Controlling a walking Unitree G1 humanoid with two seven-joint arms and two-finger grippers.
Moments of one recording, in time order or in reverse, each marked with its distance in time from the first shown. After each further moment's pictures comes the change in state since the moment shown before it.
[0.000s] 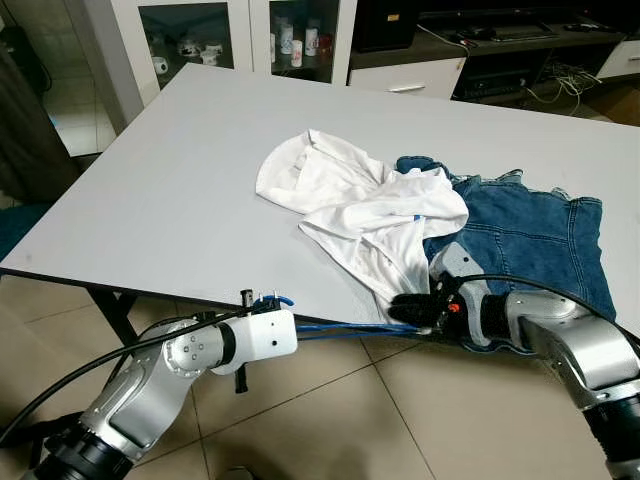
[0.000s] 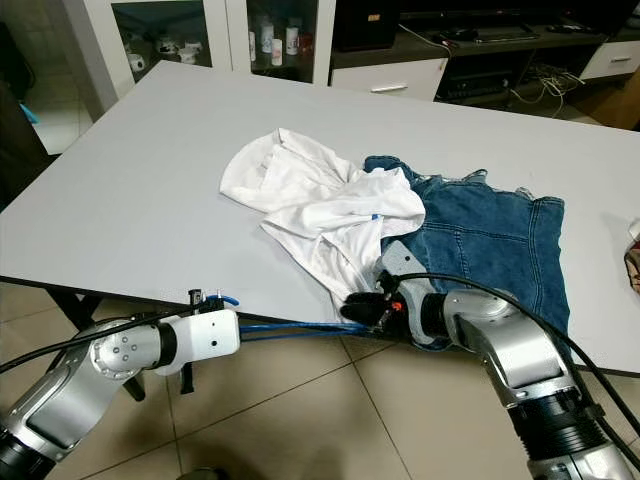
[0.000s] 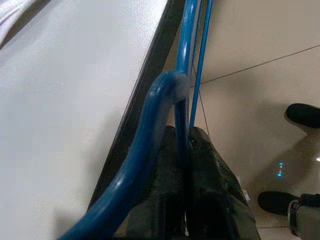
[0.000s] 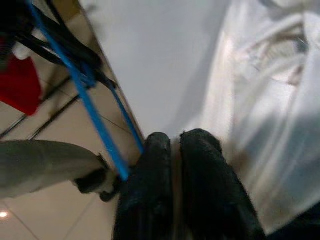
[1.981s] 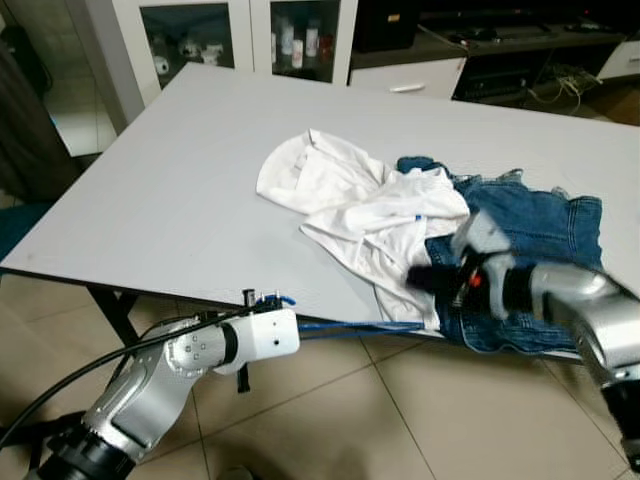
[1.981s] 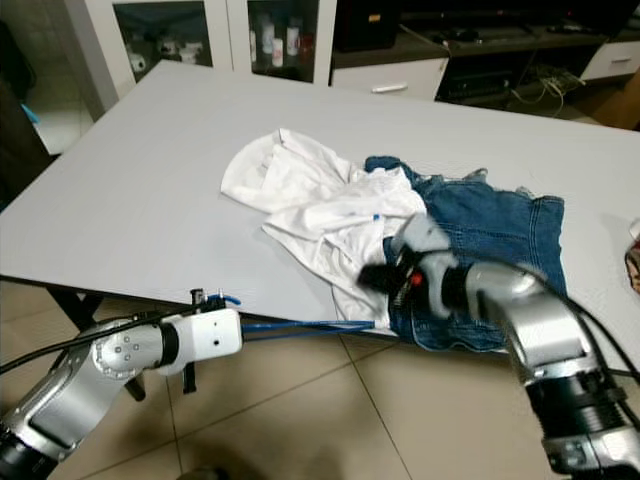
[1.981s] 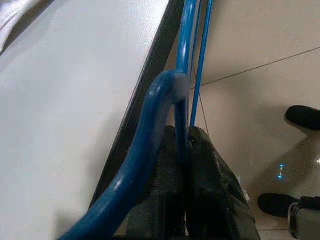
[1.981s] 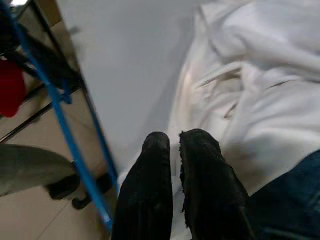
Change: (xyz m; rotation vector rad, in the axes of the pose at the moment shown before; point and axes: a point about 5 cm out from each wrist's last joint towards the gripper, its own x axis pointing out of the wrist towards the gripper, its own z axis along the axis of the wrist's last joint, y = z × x) left arm 0.001 0.000 0.002 -0.001 -0.007 0.001; right arm -0.020 -0.018 0.018 -0.096 -0.042 -0.061
